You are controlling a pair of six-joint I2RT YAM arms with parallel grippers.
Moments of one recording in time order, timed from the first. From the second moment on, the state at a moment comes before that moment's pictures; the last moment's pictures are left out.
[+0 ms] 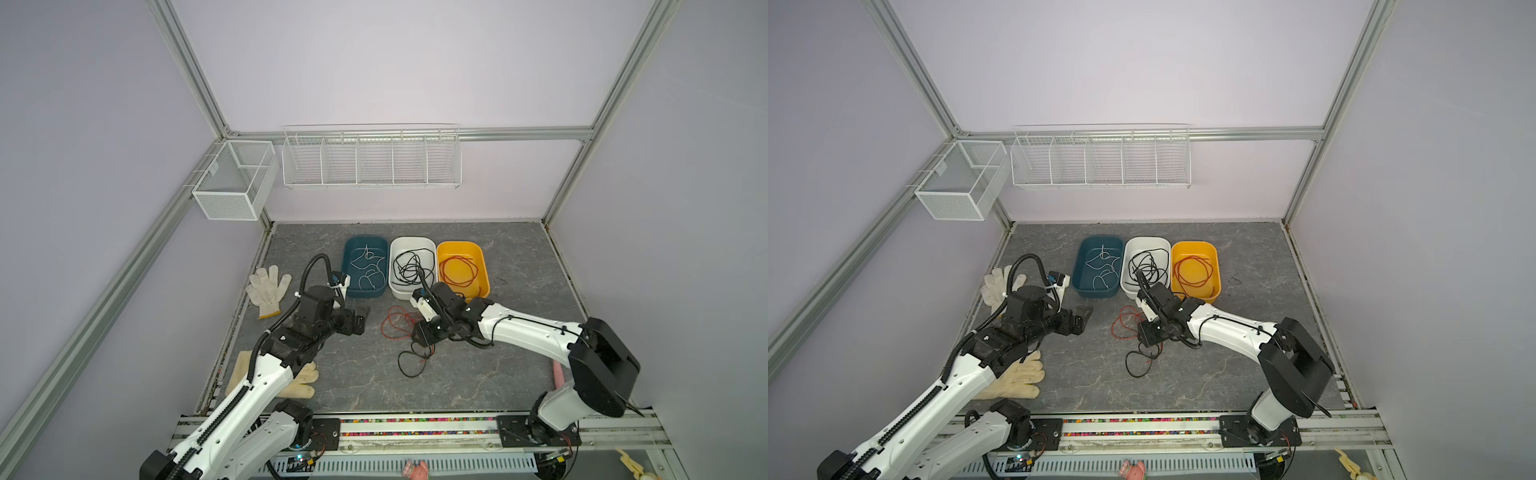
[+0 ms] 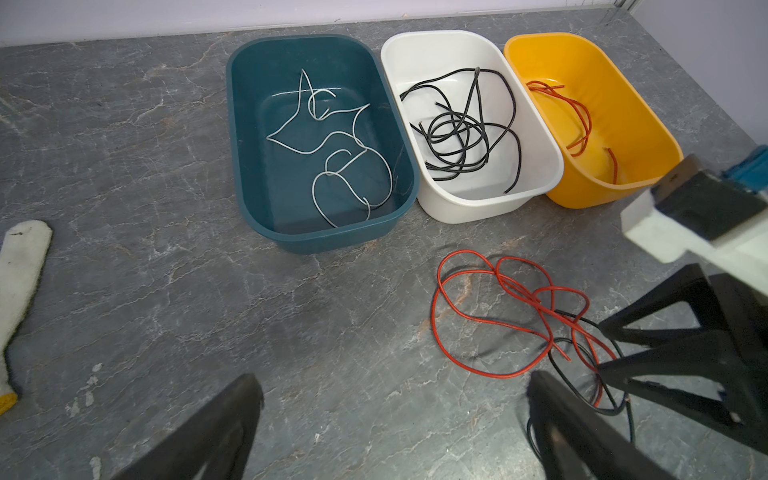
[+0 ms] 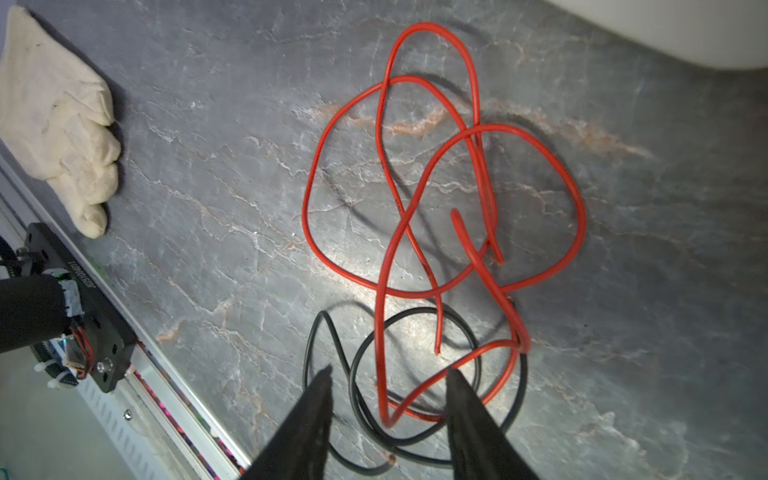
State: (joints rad) left arm -0.50 0.88 0.71 -0.47 0.00 -0.17; right arm 0.86 1.59 1.00 -0.49 -0.20 0.39
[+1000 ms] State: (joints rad) left arm -0.51 0.90 0.71 -0.47 0.01 -0.17; right arm 0.87 1.31 1.14 -0.64 -0.16 0.33
